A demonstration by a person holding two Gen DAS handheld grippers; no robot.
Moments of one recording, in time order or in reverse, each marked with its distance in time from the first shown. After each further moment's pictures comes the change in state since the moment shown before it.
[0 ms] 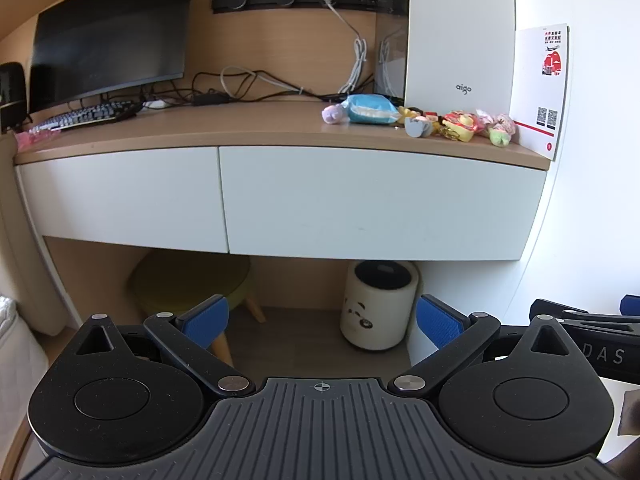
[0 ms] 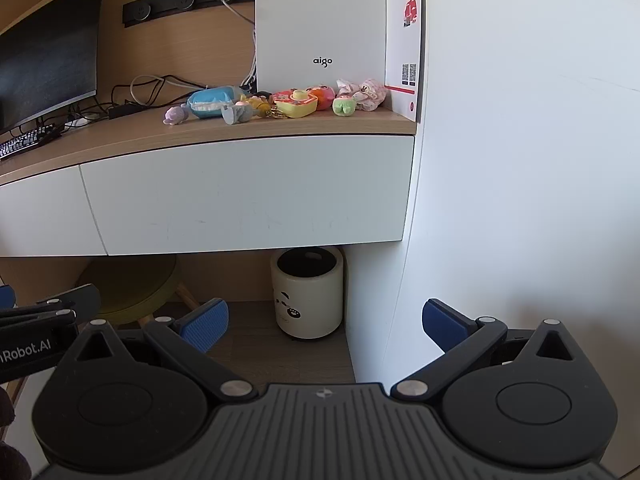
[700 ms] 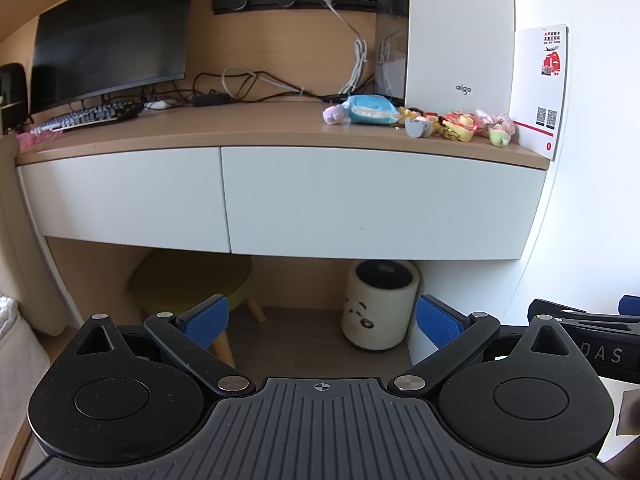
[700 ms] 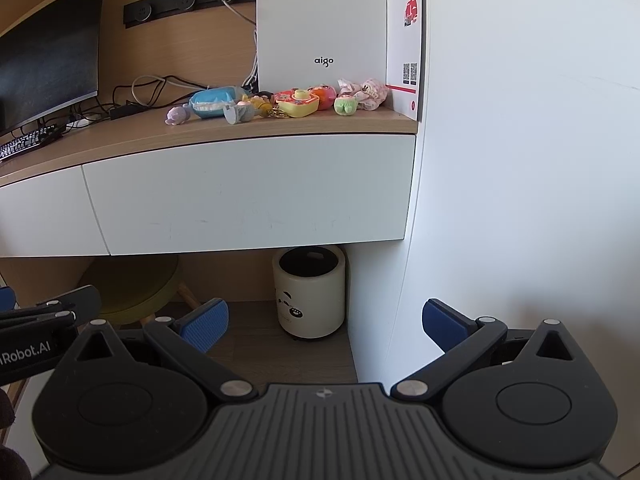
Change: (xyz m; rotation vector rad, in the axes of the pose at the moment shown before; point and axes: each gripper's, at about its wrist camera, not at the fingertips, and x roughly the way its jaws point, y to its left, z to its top) left arm -0.003 0.002 -0.001 0.003 -0.001 0.000; right arm -0.002 0.003 -0.001 0.004 0.000 0.003
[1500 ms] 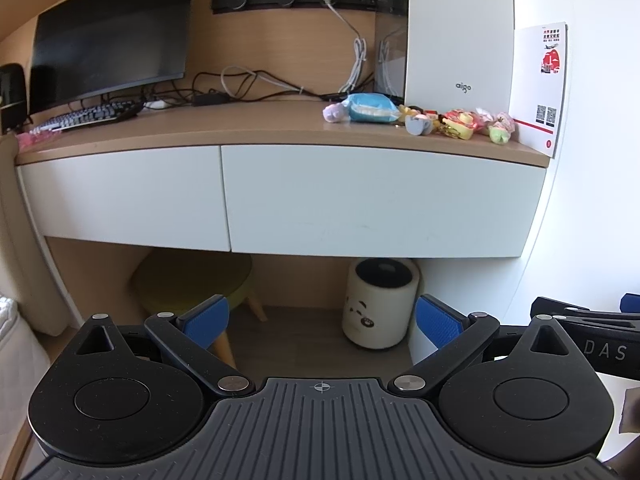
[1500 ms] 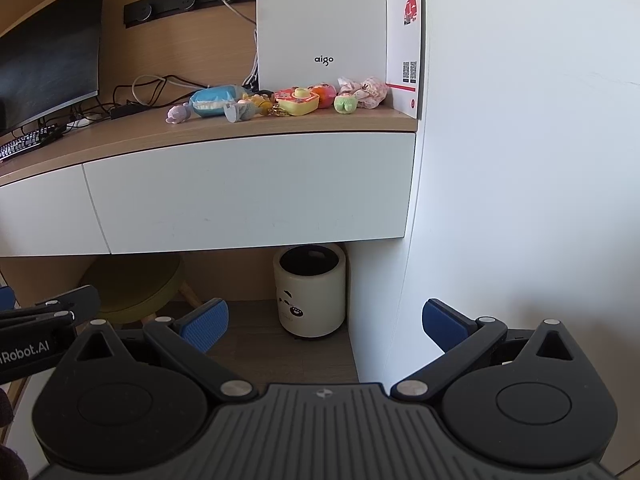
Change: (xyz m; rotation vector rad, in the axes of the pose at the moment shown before) left arm 0.000 0.002 -0.002 0.004 0.001 -0.004; right arm -0.004 0.000 -0.004 0.010 -0.004 -0.003
